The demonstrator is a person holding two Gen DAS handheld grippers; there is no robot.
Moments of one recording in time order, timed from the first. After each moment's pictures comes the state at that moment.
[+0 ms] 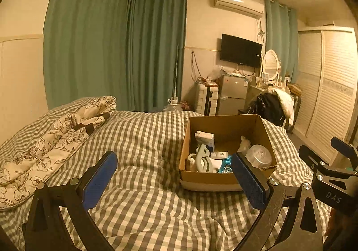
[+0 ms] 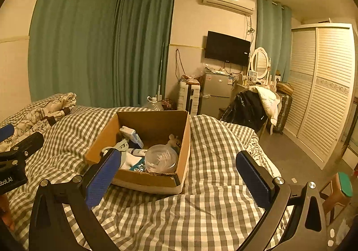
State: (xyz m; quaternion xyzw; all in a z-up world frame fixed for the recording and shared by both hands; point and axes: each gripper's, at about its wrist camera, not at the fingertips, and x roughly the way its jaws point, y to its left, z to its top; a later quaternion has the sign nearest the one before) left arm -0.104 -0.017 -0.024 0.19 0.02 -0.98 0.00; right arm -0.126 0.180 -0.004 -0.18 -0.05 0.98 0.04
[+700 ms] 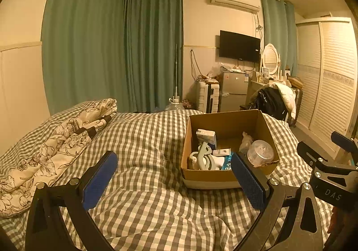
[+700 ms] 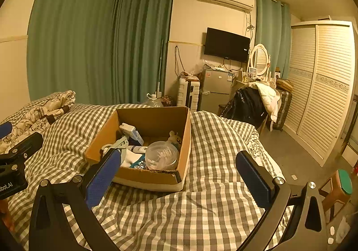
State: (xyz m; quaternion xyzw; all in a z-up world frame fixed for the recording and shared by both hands) left arm -0.106 -0.010 -0.024 0.19 0.00 -0.98 0.01; right arm -0.126 0.178 -0.004 -0.19 -0.04 0.98 0.04
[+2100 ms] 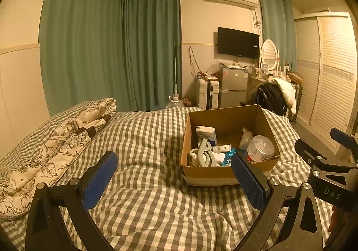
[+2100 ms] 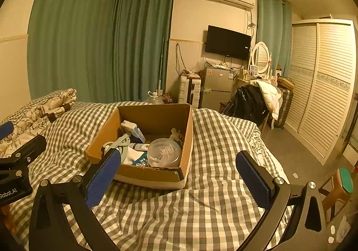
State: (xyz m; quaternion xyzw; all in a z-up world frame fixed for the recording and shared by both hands) left arm -0.105 -0.006 -0.025 0.20 -0.01 -0.98 0.01; right arm -0.128 0.171 -0.008 -0.20 -0.04 0.98 0.04
